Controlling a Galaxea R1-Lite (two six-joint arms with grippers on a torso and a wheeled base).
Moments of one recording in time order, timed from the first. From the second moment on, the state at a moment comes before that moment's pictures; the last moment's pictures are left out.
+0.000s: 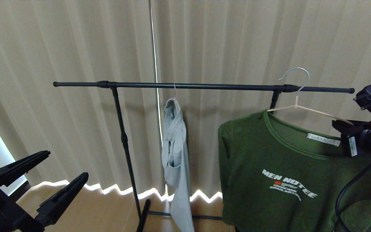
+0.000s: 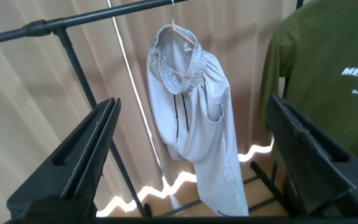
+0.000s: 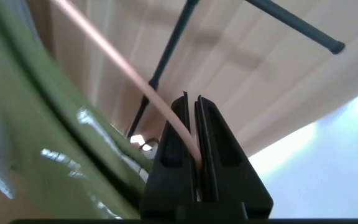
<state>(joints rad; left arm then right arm) -0.30 1.02 -0.08 -0.97 -0.11 0.15 0.14 1.30 -0.67 -0.34 -0.21 -0.31</state>
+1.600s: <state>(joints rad) -0.26 1.06 -0.07 -0.97 -0.11 0.15 0.02 1.29 -0.66 -0.28 -0.21 -0.33</state>
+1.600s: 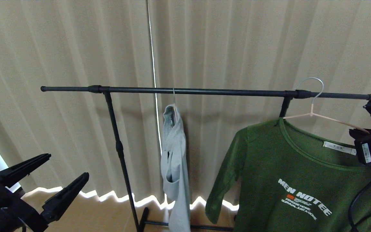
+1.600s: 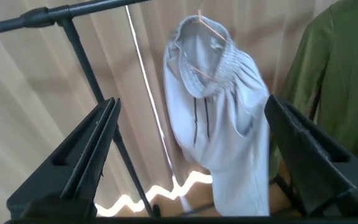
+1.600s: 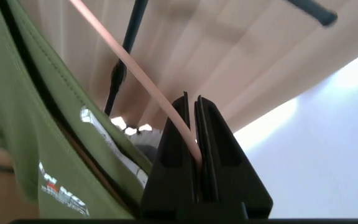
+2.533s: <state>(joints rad) -0.26 1.05 -0.06 -0.97 -0.11 0.16 0.03 1.29 -0.64 -0.28 -0.21 -0.33</state>
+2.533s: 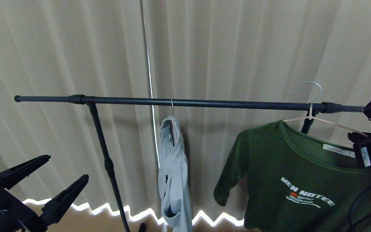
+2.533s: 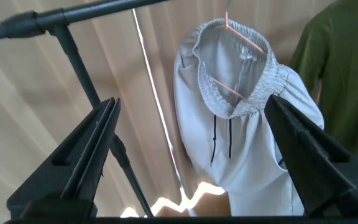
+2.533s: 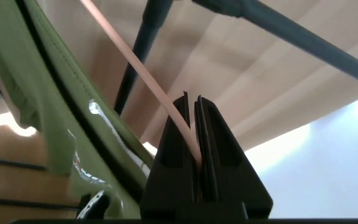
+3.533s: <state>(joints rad) -0.26 1.05 -0.06 -0.97 -0.11 0.16 0.18 1.59 -0.75 -0.33 -0.26 -0.12</state>
